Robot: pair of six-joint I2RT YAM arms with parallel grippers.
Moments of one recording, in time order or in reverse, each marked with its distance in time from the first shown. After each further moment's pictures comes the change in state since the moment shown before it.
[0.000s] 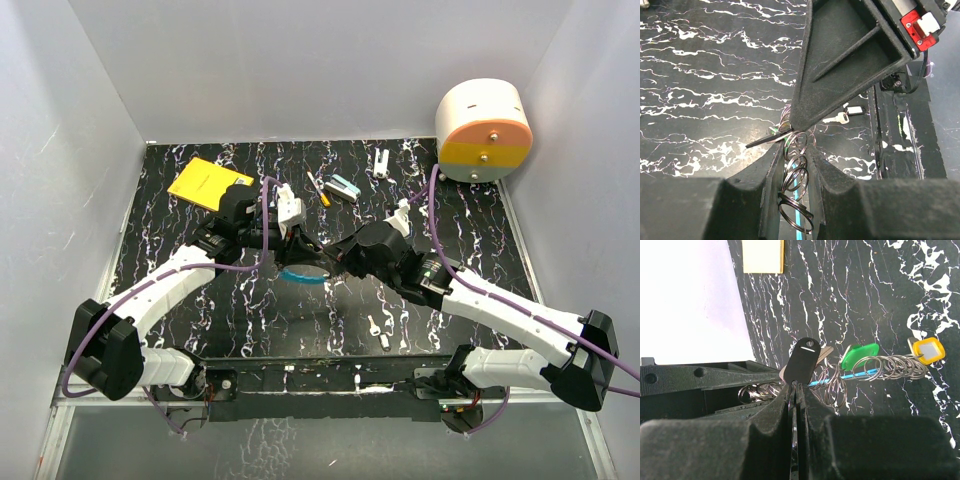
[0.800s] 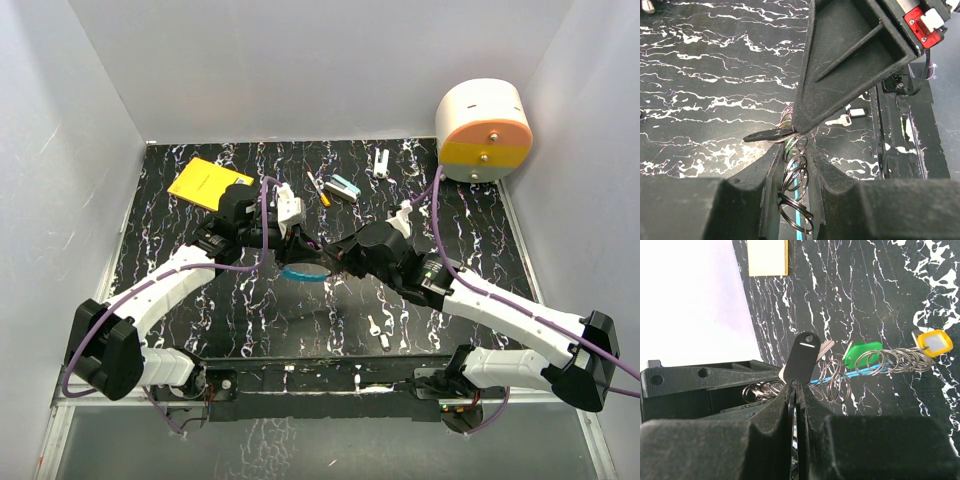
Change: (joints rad) left arm 0.000 0.000 0.000 0.016 -0.004 0.004; right arm 0.003 -0.006 0.000 0.001 0.007 0.036
